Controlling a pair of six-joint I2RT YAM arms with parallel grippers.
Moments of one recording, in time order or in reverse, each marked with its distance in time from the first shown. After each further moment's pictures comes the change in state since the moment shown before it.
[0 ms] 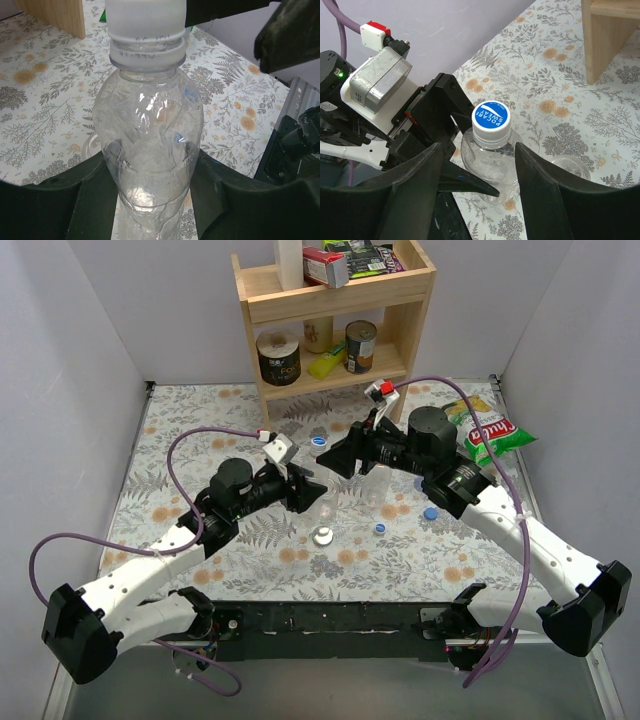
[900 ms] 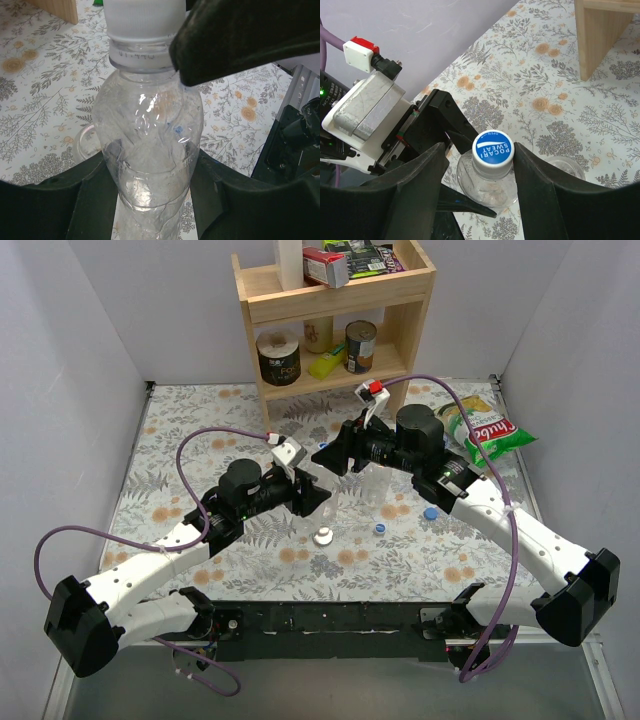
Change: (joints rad) left arm -0.032 0.040 0.009 -0.027 -0.014 0.008; right arm 0.019 0.061 0.019 0.004 0.034 -0.014
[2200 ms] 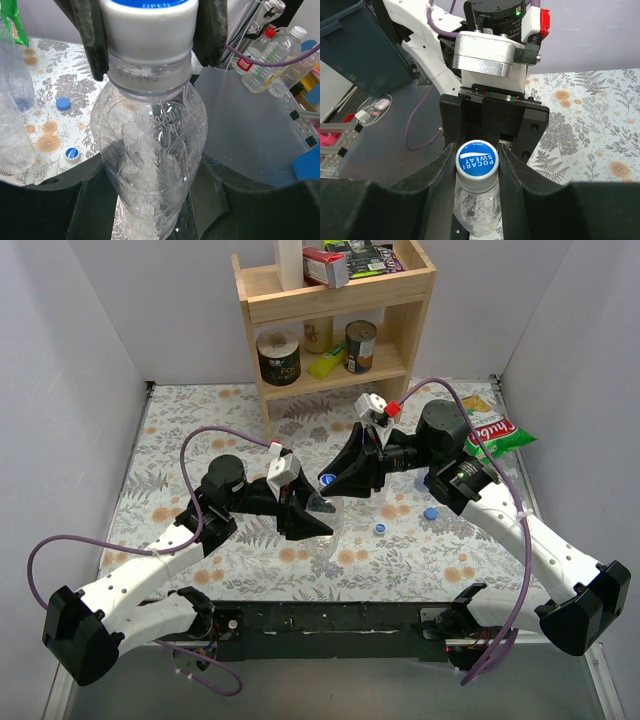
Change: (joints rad) left arm 0.060 -0.037 0.006 0.146 0.731 -0.050; right arm -0.050 -0.050 -0.003 0.183 -0.717 -0.165
